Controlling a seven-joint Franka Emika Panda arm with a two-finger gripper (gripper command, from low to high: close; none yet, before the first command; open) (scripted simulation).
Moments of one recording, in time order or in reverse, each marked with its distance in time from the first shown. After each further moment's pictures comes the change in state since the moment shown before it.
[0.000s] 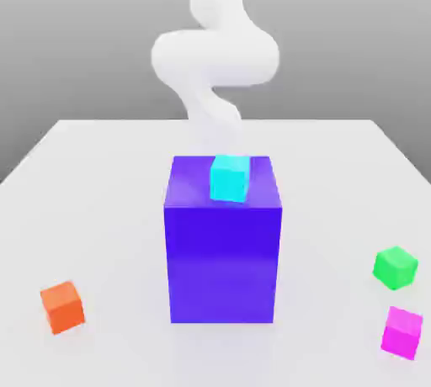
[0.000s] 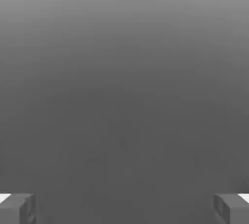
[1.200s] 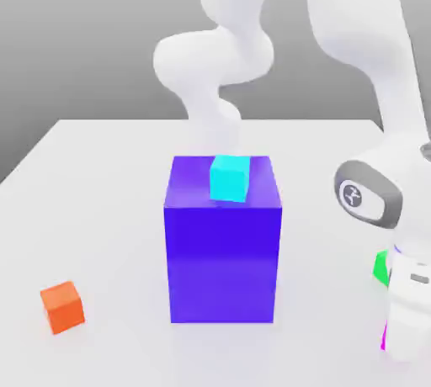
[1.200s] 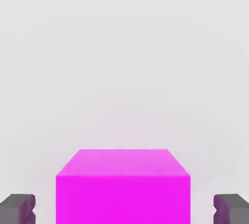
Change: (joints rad) arm 0.432 1.188 0.091 -0.041 -0.148 0.490 -0.356
